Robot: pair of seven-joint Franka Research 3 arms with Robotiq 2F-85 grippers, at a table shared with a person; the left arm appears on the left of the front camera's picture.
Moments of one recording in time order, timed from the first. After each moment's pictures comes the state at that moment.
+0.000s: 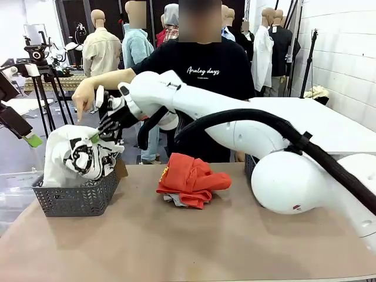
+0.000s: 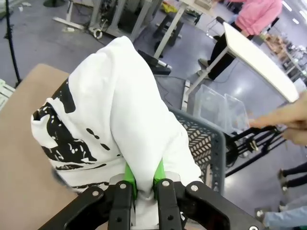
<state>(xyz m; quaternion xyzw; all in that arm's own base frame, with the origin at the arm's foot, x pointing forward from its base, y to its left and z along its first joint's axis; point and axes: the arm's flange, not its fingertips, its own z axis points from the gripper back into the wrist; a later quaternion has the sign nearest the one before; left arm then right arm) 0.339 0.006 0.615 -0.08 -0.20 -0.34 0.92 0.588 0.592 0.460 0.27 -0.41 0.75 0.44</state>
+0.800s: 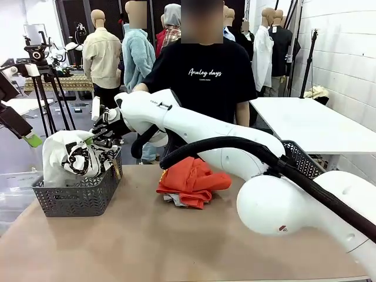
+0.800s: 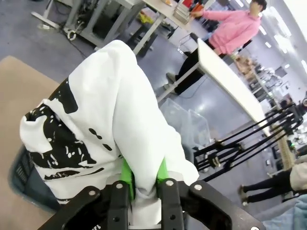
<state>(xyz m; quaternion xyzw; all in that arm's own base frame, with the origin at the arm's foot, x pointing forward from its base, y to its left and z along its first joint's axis) 0.339 0.006 0.615 -0.08 -0.20 -0.34 0.92 0.592 0.607 0.443 0.22 -0.51 0.74 0.39</state>
